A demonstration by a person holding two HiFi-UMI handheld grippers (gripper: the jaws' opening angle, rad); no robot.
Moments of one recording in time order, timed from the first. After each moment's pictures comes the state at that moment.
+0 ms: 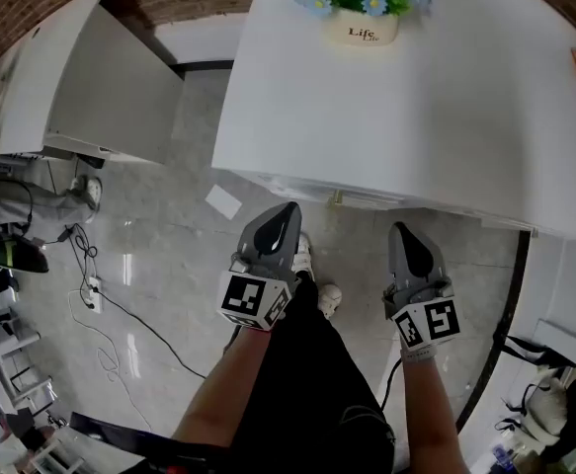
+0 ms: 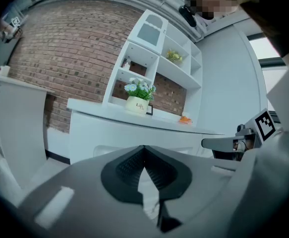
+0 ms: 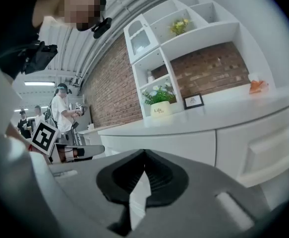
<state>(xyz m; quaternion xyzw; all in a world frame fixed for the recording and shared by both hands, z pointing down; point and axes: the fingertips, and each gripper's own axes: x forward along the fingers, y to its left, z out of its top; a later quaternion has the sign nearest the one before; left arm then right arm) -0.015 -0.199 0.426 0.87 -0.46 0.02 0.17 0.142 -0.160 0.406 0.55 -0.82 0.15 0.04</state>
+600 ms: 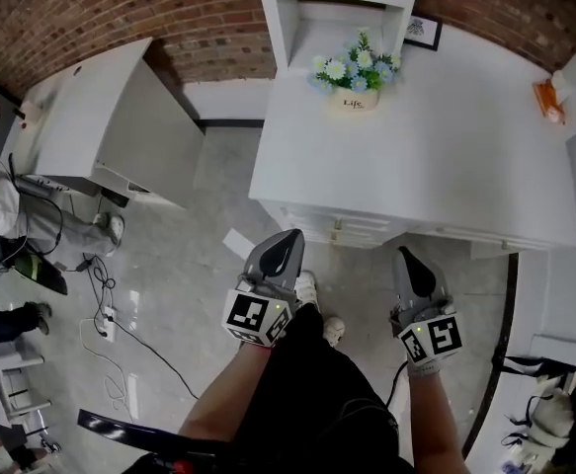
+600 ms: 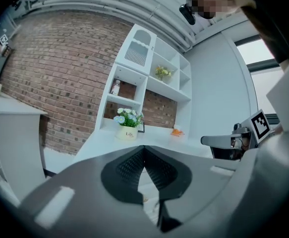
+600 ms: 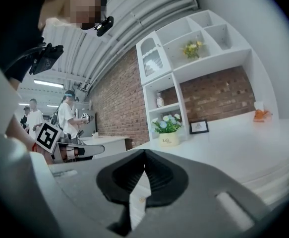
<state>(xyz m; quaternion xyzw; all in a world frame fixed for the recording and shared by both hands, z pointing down) -0.030 -0.165 0.295 0.89 -0.44 -0.01 0.12 0.136 -0.121 0.273 0.54 -0.83 0.08 0.01</state>
